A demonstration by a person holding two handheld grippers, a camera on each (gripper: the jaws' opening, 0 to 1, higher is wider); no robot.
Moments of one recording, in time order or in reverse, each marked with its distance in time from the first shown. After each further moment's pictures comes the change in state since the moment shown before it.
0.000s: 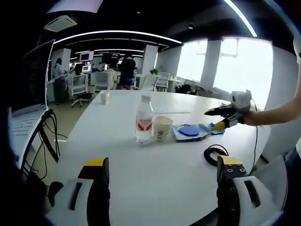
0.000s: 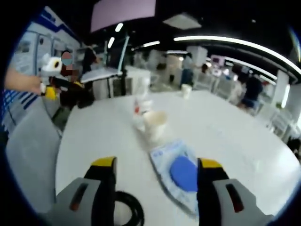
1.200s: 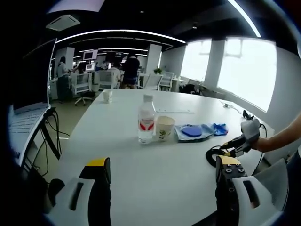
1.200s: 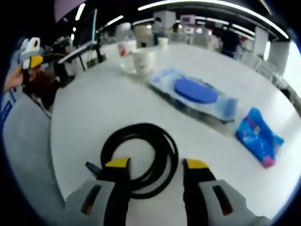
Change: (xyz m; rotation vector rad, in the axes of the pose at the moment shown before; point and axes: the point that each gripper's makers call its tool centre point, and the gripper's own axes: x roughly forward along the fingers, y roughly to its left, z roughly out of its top) left arm 0.001 0.001 0.001 -0.019 0.004 0.037; right arm -0.017 0.034 -0.135 0.237 0.294 -0.154
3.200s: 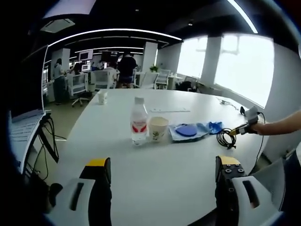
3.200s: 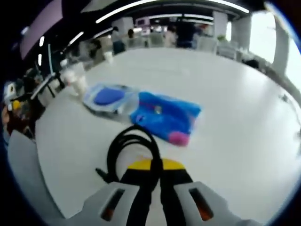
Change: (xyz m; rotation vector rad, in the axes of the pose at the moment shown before) left arm 0.006 -0.025 0.008 0.036 0.031 -0.028; right arm -0.079 -0.158 -0.038 0.271 -0.016 -0.160
